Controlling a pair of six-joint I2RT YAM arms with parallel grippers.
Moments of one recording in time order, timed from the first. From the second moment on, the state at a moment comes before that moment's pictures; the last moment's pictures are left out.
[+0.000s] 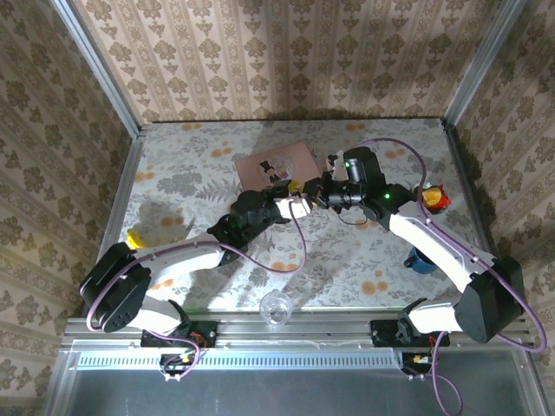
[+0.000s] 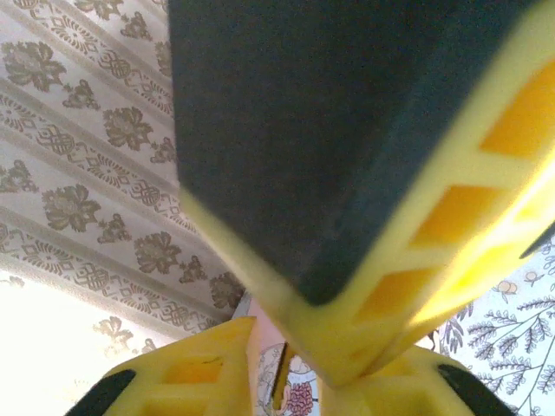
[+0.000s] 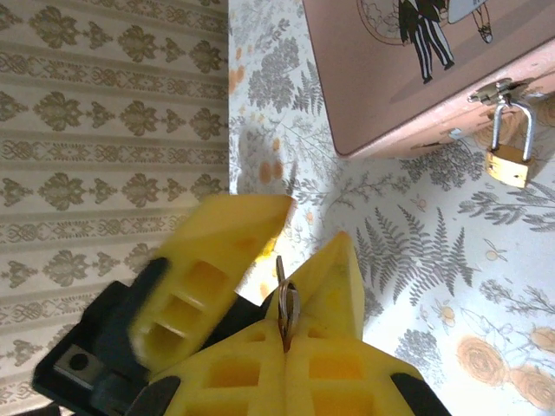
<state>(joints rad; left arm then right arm) -0.91 1.41 0.75 0.54 -0.09 0.80 0.49 1.33 1.09 -0.34 -0.50 0.99</state>
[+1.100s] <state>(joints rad) -0.50 1.05 0.70 0.33 0.34 -0.17 0.42 1.21 1.02 -0.31 -0.53 0.83</state>
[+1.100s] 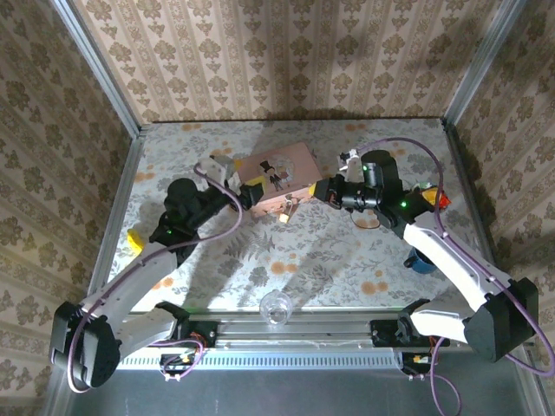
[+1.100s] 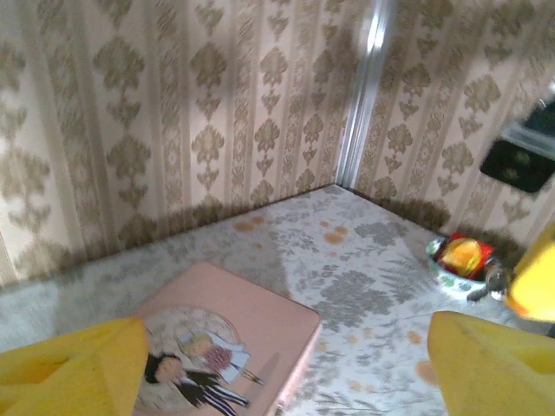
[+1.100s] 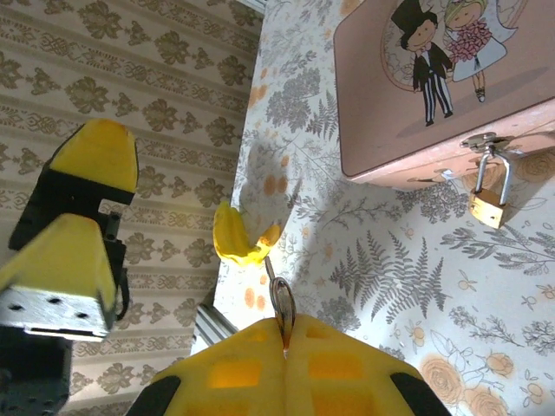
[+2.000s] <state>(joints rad) -0.52 1.28 0.91 0.22 0.61 -0.72 0.38 1.06 0.74 0.14 -0.61 0.77</state>
